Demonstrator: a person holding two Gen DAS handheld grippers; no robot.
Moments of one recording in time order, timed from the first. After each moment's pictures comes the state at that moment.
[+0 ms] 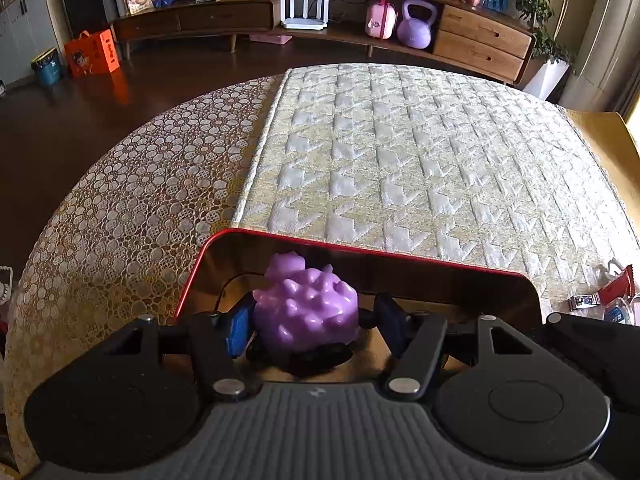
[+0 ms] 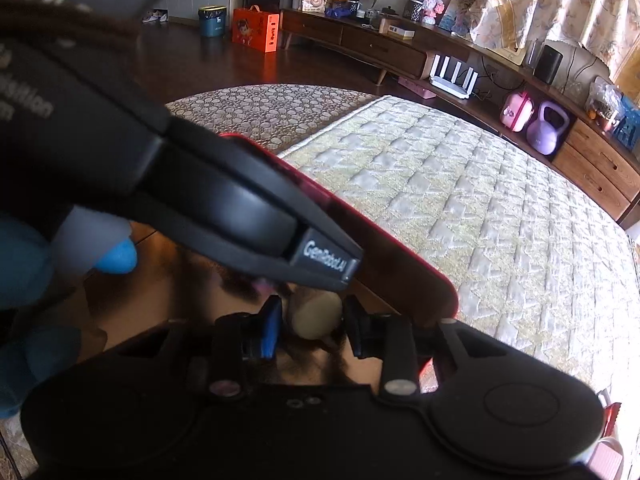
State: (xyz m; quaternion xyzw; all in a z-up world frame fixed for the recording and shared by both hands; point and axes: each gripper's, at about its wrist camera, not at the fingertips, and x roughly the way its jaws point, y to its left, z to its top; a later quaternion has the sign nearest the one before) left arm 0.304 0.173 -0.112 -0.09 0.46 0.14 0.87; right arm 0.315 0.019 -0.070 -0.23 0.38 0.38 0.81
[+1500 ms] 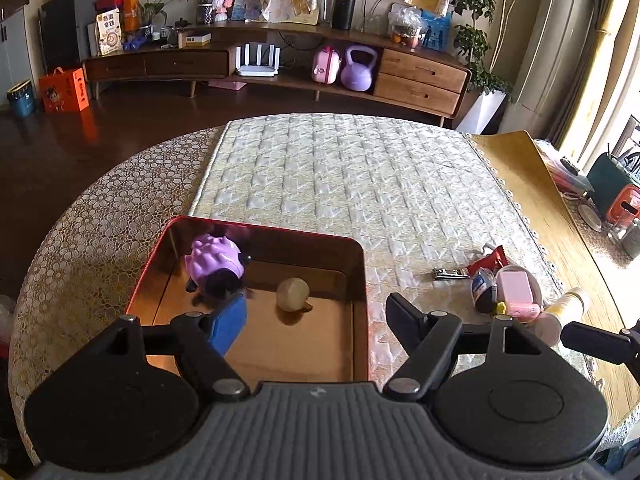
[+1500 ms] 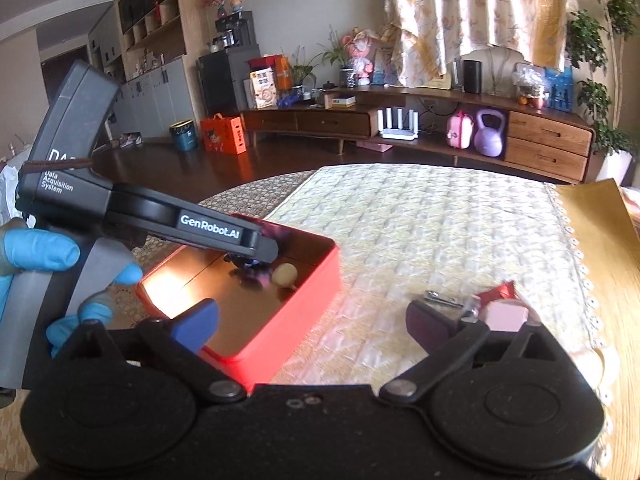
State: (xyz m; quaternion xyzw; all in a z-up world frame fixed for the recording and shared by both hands) left arm 0.209 0.093 -0.036 -0.10 0.39 0.07 0.91; right arm 0.241 -0.166 0.021 -0.05 0.32 0.36 0.87
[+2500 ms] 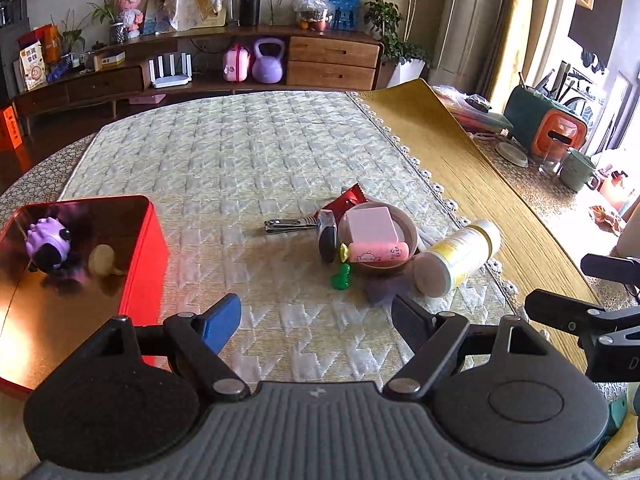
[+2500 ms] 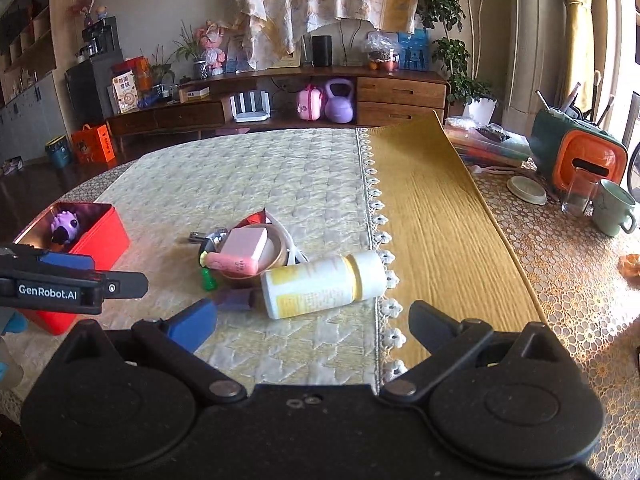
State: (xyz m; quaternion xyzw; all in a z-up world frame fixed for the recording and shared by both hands) left arm 0.216 -0.057 -0.078 -0.05 0.39 -0.02 0.92; right arm 0.284 -0.320 -0.024 -0.05 0.35 0.18 0.92
